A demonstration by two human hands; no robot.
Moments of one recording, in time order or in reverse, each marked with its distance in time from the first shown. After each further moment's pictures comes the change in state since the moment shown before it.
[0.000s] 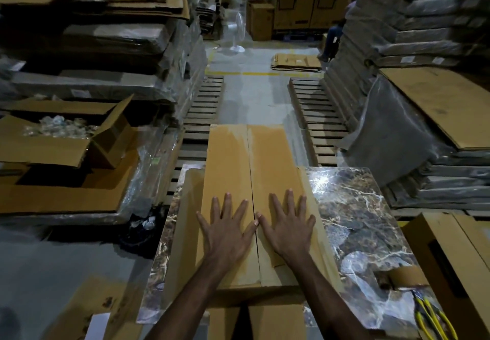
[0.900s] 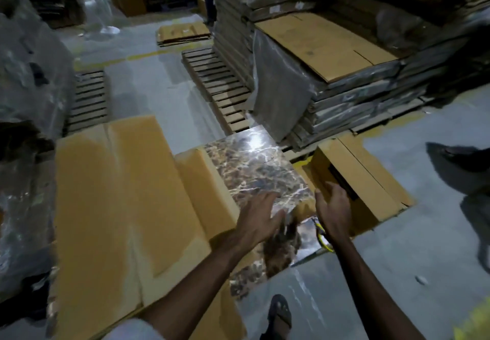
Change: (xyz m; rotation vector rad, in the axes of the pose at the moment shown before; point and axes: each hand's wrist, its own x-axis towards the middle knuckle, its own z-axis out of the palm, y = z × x) left_hand -0.005 0.304 0.063 -0.391 -0.241 0.706; right_hand -0.079 0.352 -0.017 0.538 0.451 0.730
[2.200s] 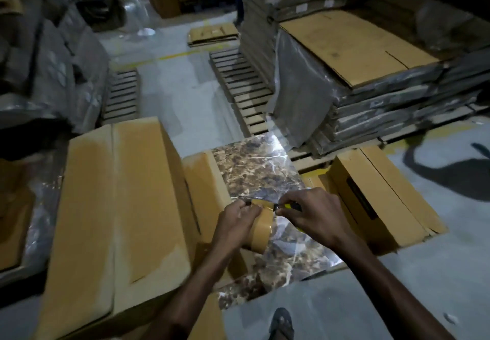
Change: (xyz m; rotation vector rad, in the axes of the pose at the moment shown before) left_hand -0.002 0.040 -0.036 -0.684 0.267 -0.522; right_hand 0.021 -0.088 -0.078 -0.255 -0.396 -0.829
